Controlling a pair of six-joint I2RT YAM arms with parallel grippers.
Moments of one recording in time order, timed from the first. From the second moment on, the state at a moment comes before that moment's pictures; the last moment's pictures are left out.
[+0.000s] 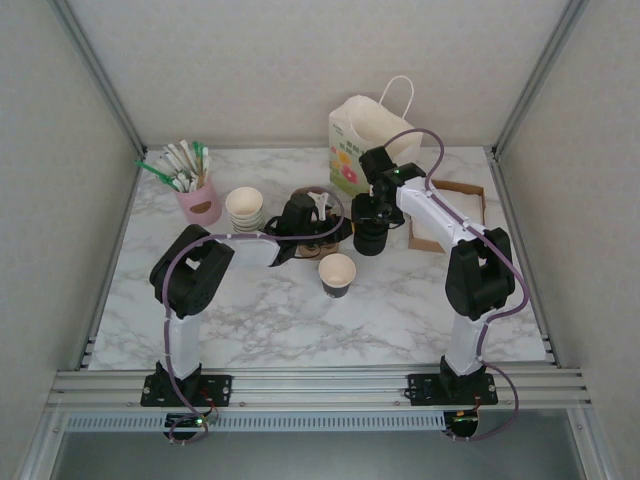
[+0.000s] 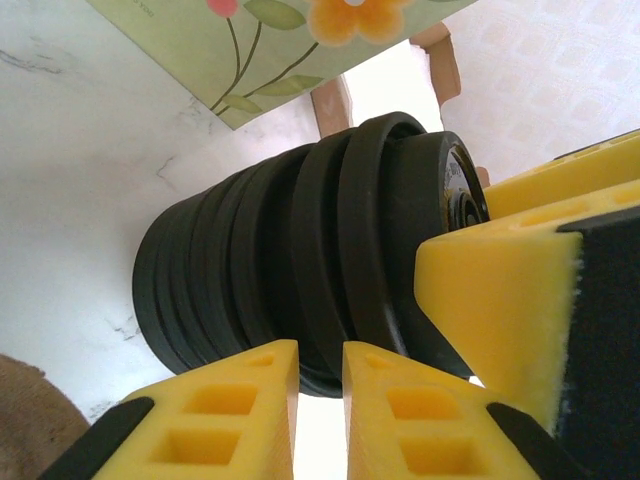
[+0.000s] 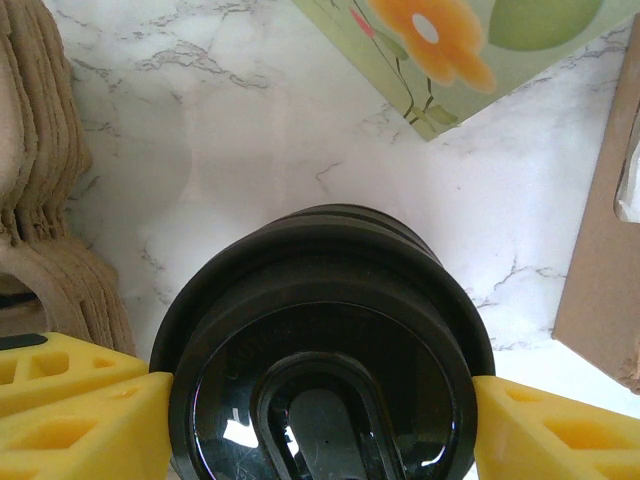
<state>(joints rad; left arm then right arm) -0.61 1.99 1.13 0.42 0.46 -0.82 0.47 1.88 1.63 -0.96 0.07 0.39</state>
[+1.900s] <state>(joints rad) -0.59 1.99 1.08 0.52 0.51 -0.90 0.46 1.87 1.63 -0.97 0.03 0.40</state>
